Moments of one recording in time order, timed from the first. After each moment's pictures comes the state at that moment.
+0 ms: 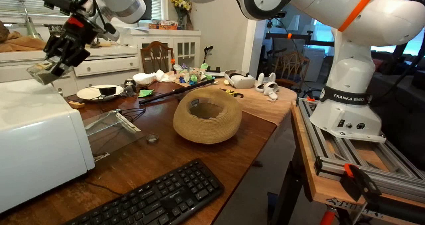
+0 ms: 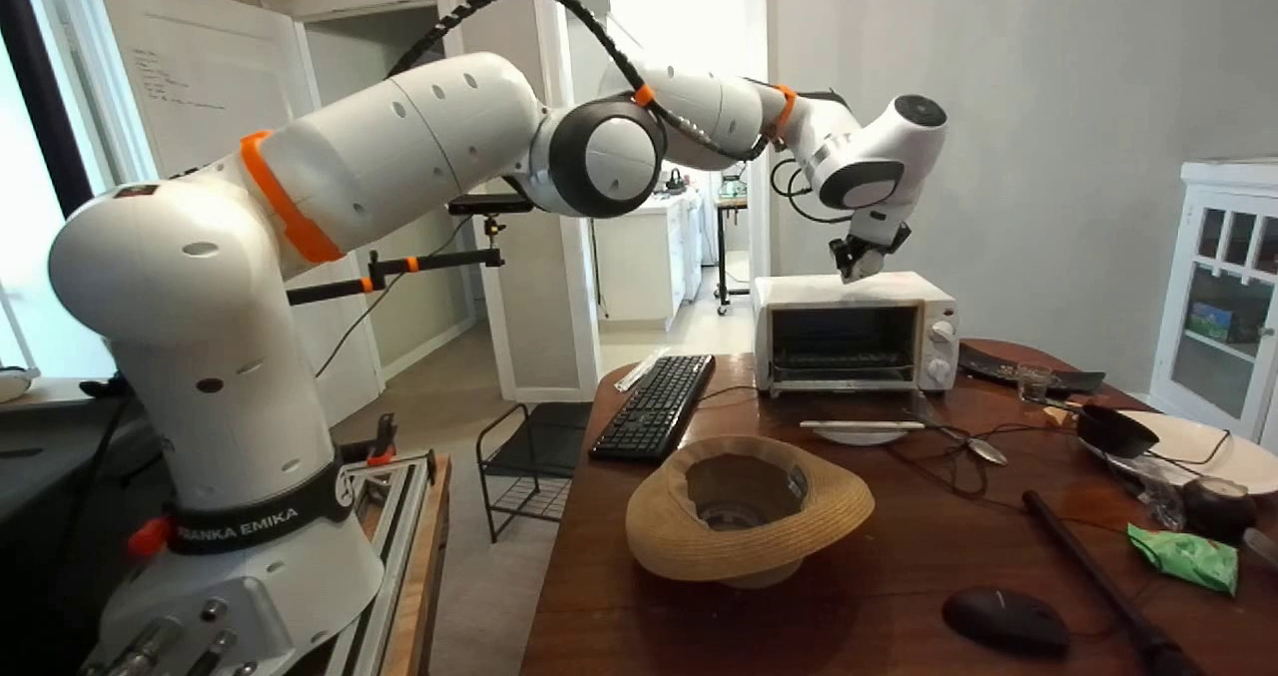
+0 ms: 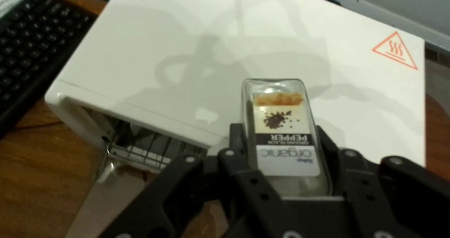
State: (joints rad) arm 0.26 1.16 -0.02 -0.69 0.73 2.17 1.53
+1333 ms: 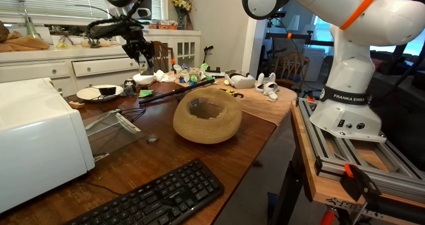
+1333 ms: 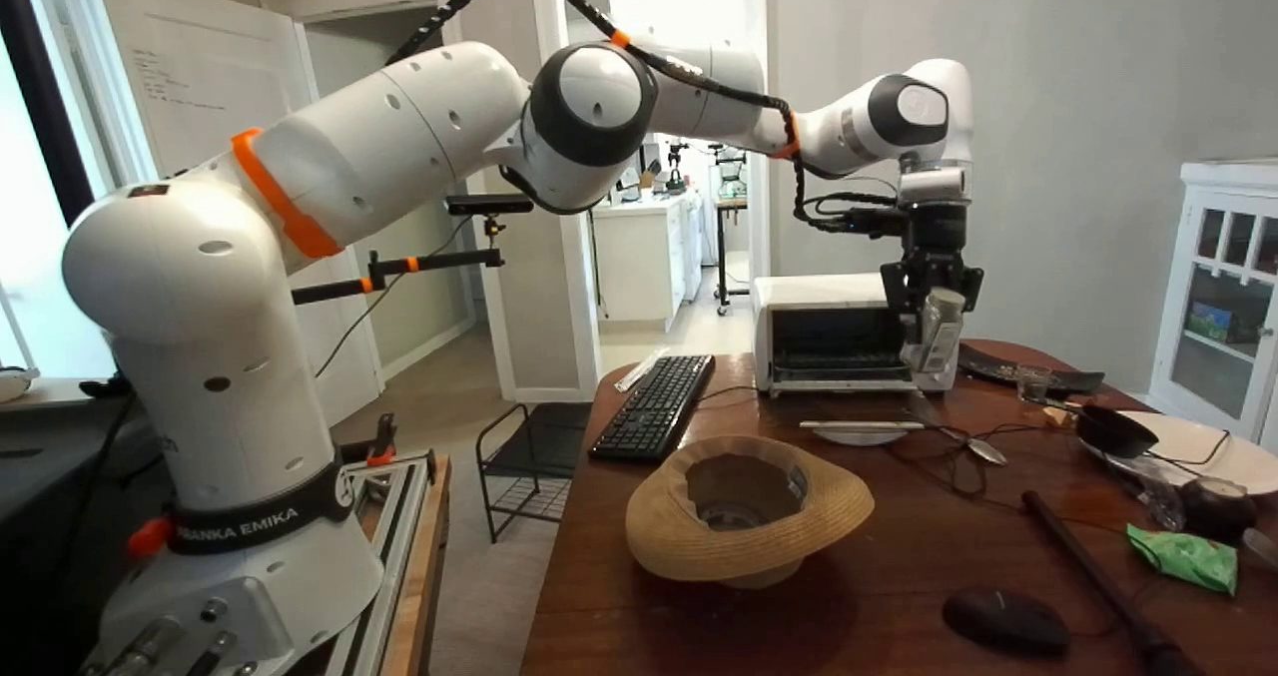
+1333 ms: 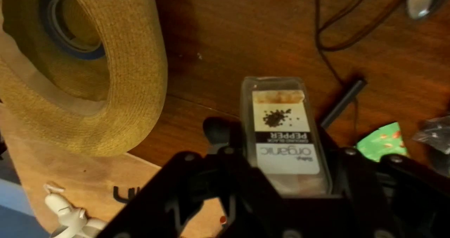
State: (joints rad) arm 0.33 1.12 -0.44 -0.68 0.11 1.56 1.66
